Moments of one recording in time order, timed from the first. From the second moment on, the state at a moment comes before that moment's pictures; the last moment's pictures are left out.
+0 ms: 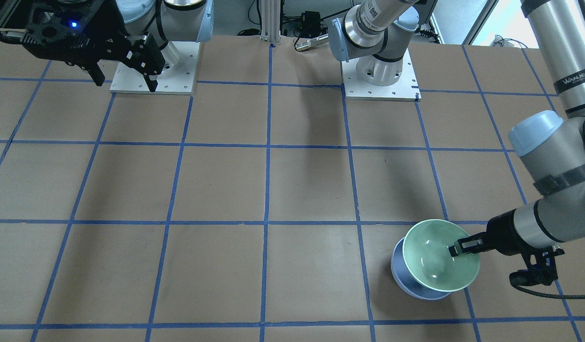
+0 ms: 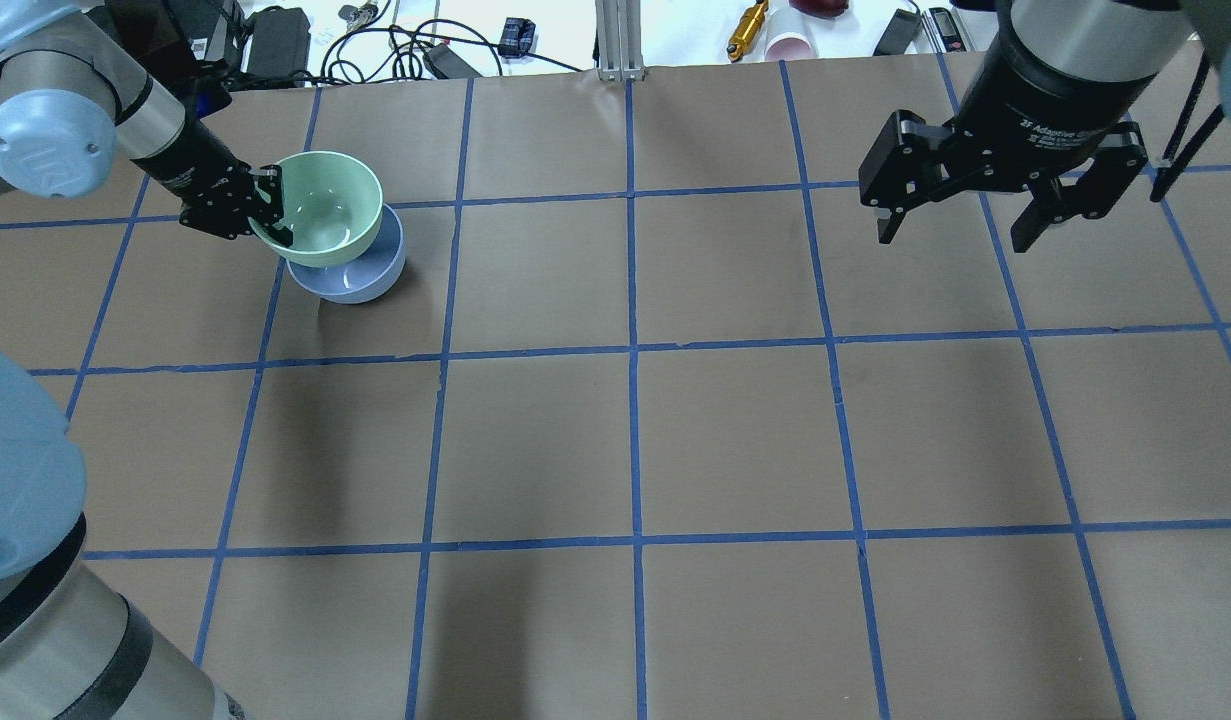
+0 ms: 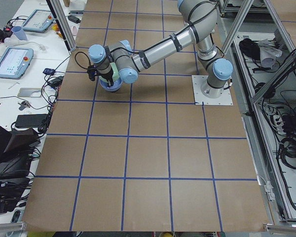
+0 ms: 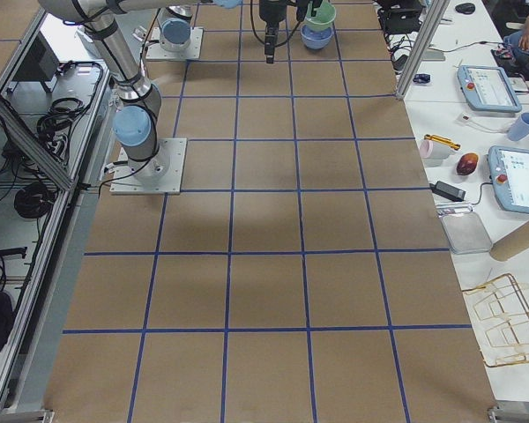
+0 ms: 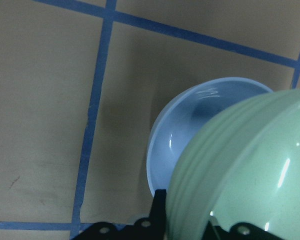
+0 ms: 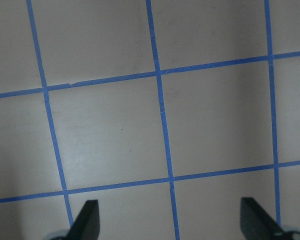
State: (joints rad) left arm -1.23 -2.09 -1.44 -1.32 1.37 0.16; right arm 1.58 -1.67 1.55 -1.46 -1.56 0.13
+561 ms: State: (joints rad) left arm -1.24 -2.08 -1.45 -1.30 1.39 0.16; right arm 1.58 -1.67 1.55 -1.46 -1.56 0.13
